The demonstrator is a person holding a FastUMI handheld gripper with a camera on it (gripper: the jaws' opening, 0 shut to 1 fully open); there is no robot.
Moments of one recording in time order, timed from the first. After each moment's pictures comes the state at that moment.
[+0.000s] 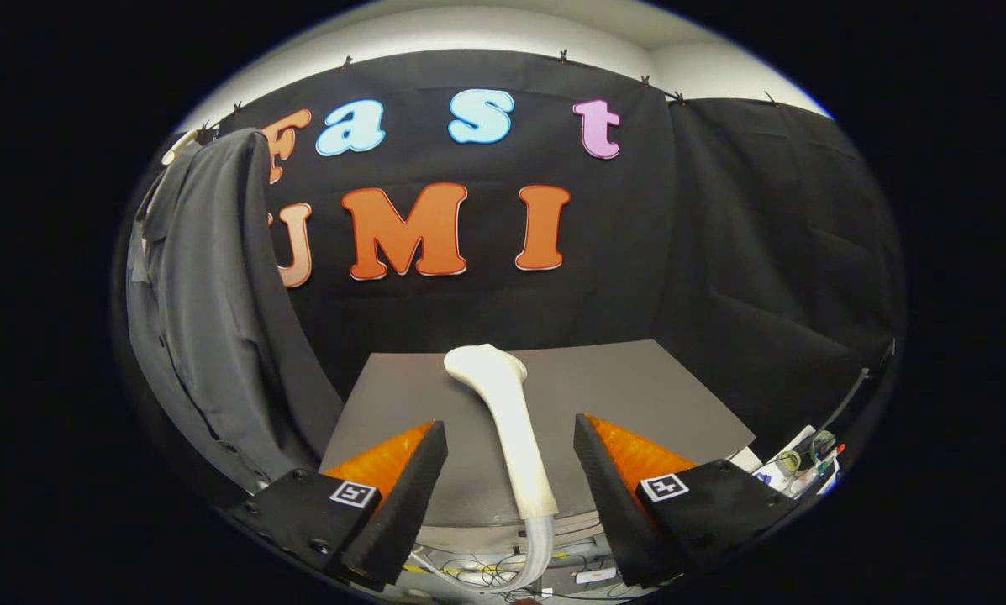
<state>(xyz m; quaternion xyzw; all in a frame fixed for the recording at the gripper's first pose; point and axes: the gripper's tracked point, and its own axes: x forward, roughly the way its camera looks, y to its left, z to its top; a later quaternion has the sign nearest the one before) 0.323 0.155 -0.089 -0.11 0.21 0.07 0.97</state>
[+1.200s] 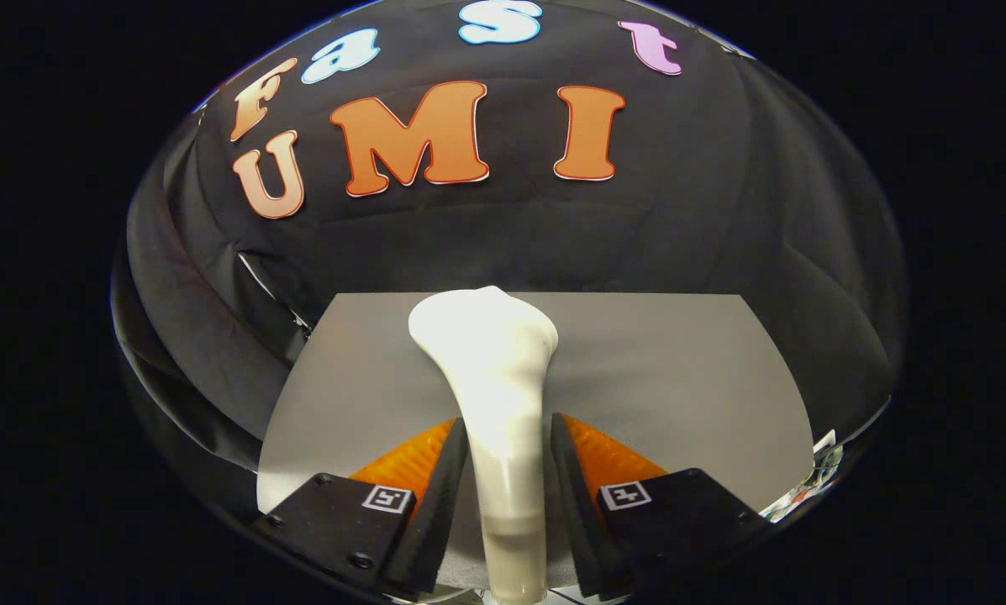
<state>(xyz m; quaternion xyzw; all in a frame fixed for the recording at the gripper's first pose) 0.424 0.161 -0.181 -0.12 0.37 0.13 0.91</state>
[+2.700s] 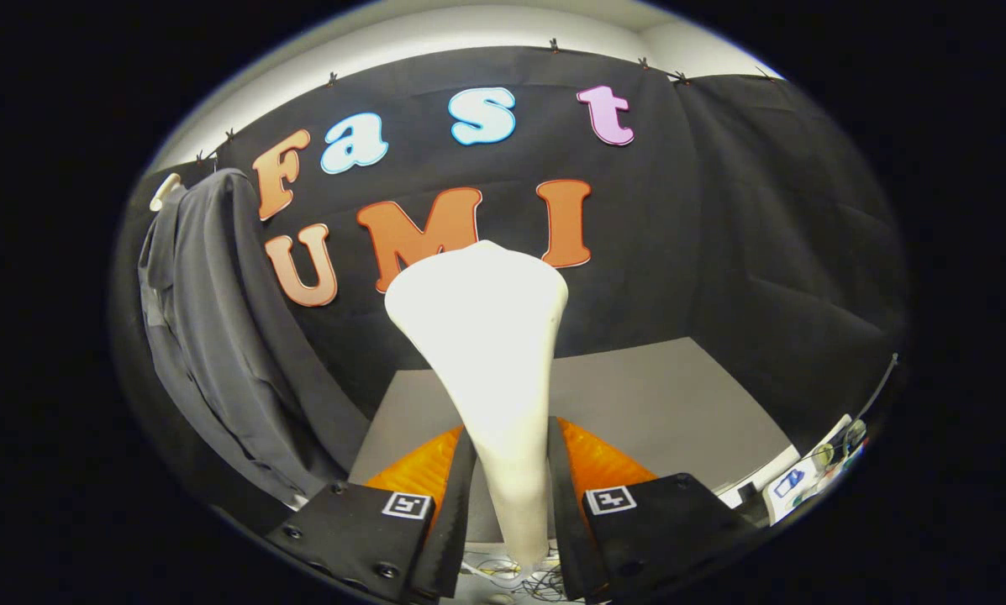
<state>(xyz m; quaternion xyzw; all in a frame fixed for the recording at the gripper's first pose) 0.323 0.175 -0.060 -0.04 0.20 0.14 0.97</state>
